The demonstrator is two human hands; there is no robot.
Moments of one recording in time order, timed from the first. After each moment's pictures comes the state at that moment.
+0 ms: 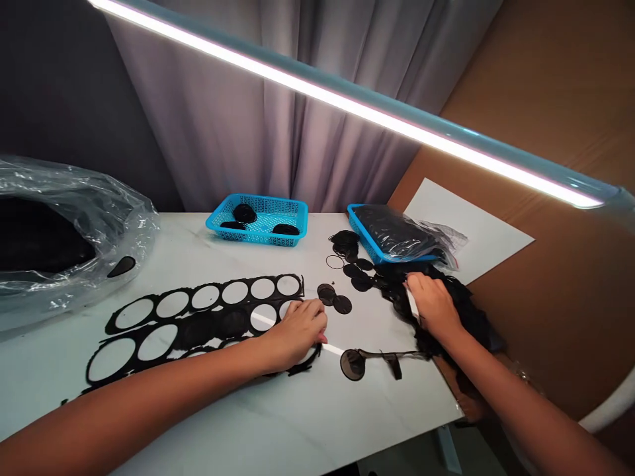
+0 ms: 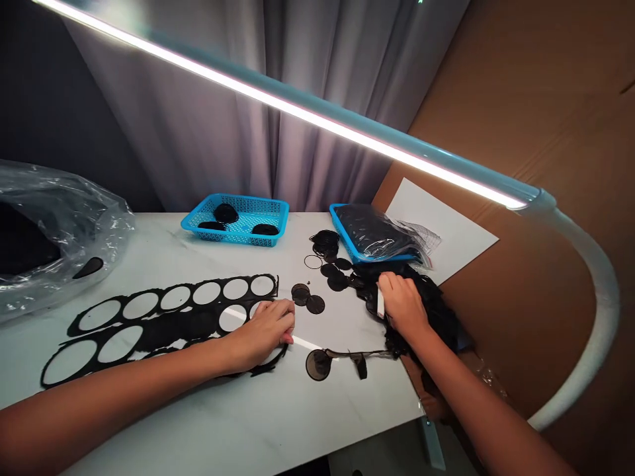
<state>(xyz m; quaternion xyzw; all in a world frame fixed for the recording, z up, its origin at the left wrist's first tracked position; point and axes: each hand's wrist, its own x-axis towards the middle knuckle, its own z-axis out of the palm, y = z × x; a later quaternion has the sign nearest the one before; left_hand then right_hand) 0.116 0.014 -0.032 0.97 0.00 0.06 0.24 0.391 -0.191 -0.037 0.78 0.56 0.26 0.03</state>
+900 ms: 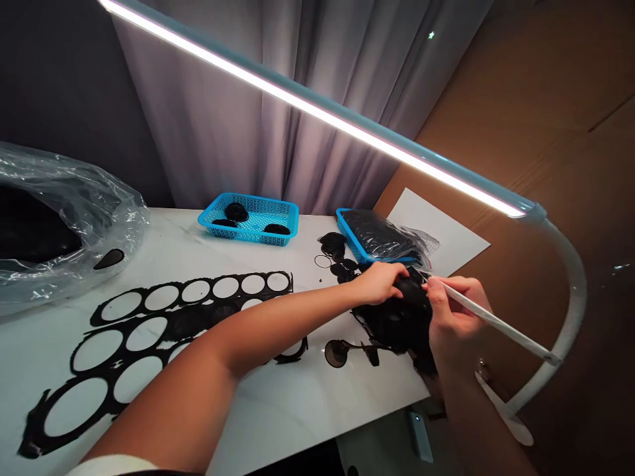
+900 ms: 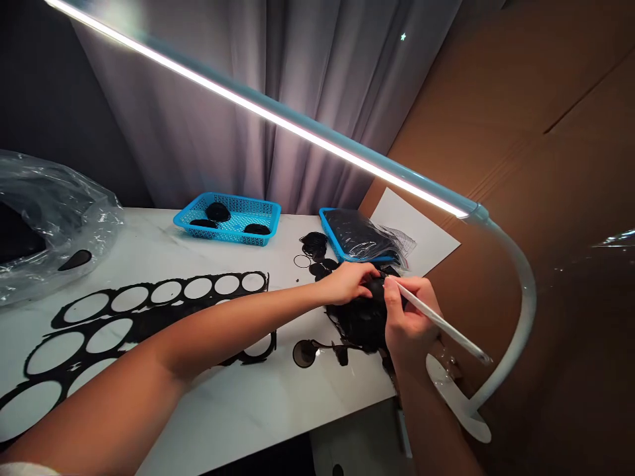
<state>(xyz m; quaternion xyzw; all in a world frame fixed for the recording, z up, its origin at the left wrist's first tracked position) 0.288 -0.049 0.043 0.94 -0.05 0.10 0.31 0.298 -0.197 0.038 0.69 0.32 0.27 -0.59</state>
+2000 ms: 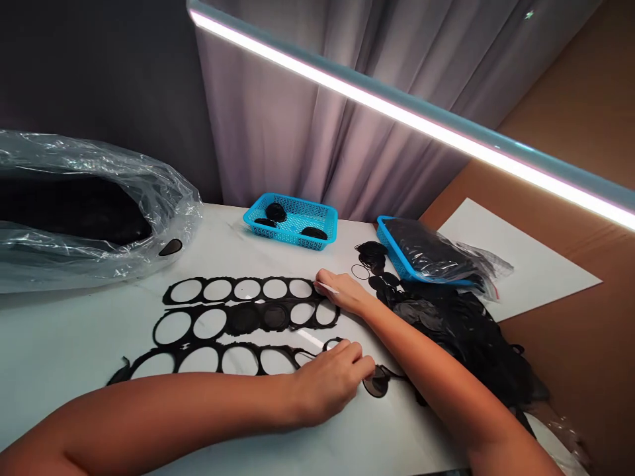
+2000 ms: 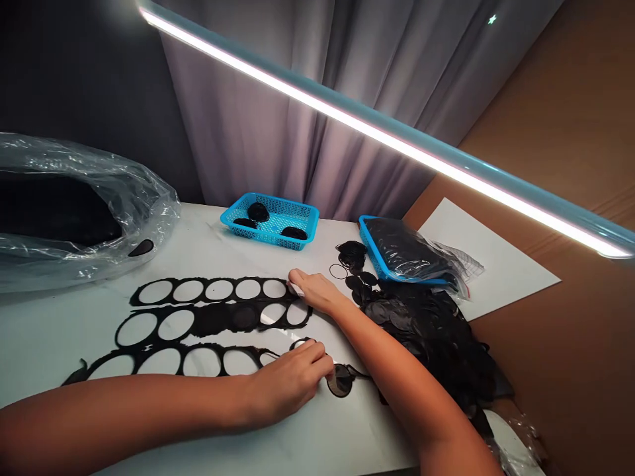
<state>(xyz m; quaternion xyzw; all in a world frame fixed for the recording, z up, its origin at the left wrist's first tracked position) 0.095 -0.042 -0.046 0.98 -0.03 0.06 0.21 0.283 -0.005 -0.042 0.65 0.74 -0.06 -0.16</state>
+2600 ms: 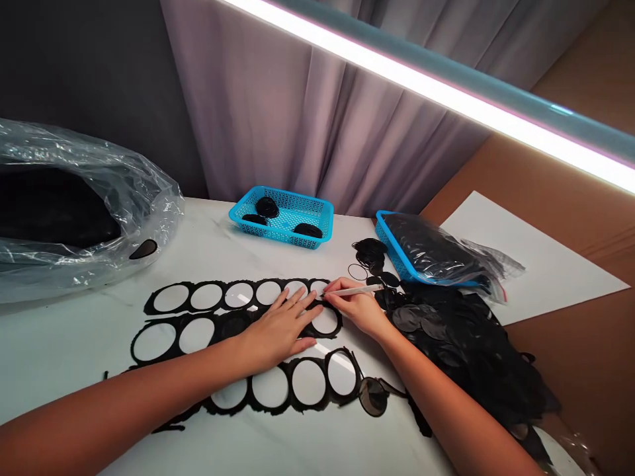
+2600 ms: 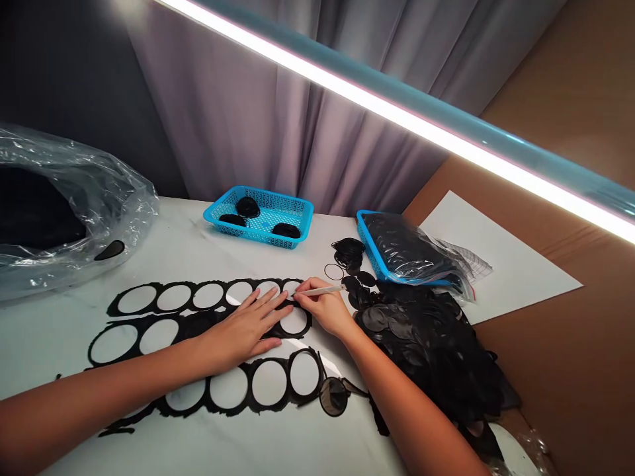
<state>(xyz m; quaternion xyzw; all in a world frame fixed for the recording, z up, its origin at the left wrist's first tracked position) 0.082 0.060 -0.055 0.99 0.06 0.06 0.14 0.286 -0.042 -0.044 0.66 0.53 -0.28 -0.46</state>
